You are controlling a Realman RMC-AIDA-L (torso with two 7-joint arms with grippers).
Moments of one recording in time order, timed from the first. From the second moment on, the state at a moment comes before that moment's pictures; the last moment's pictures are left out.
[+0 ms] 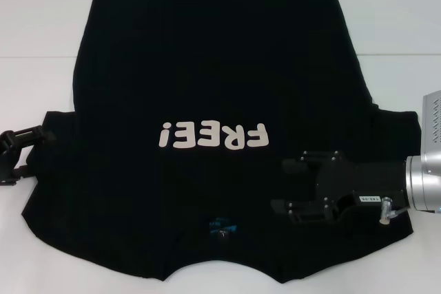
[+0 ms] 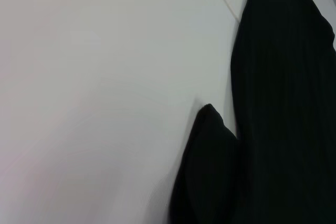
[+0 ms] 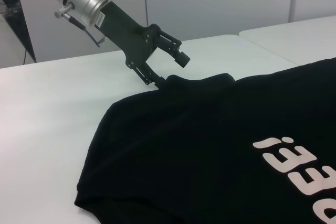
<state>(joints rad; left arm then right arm) -0.54 -1.90 0.41 0.51 2.32 1.17 -2.58 0.58 2.10 -0.93 -0.63 -1.99 -1.37 1.24</state>
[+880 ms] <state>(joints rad) -0.55 -1.93 0.50 0.55 2.33 1.10 -2.51 0.58 2.10 -0.93 -0.63 -1.99 -1.37 1.24</state>
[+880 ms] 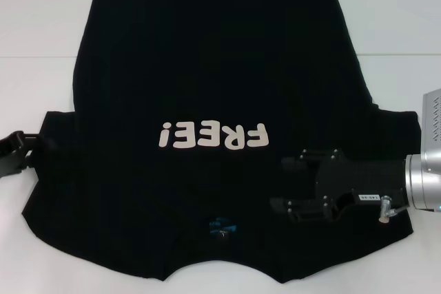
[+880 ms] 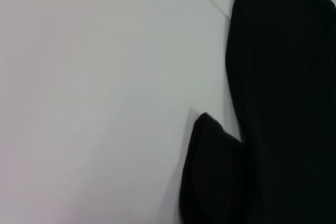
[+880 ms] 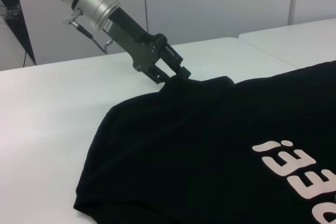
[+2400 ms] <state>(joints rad) -0.55 -1.88 0.53 0.67 2.33 1.04 -2.50 0.58 2.09 -0.93 -0.64 -1.99 -1.37 1.24</state>
